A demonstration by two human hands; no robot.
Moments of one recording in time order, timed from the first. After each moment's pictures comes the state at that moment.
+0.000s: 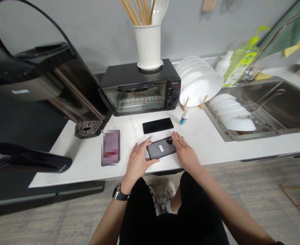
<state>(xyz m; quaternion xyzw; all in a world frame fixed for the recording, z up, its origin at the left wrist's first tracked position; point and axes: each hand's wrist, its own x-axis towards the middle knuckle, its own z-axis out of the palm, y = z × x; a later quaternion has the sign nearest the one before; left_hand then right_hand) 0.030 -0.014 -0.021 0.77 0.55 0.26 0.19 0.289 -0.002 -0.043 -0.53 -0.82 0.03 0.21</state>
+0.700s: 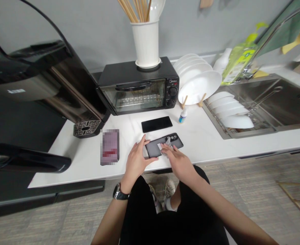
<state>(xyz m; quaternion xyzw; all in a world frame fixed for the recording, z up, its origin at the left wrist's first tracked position) 0.029 -0.017 -0.024 0.76 0.55 0.27 0.20 0.262 -0.045 -0.032 -0.46 -0.84 0.13 0.25</state>
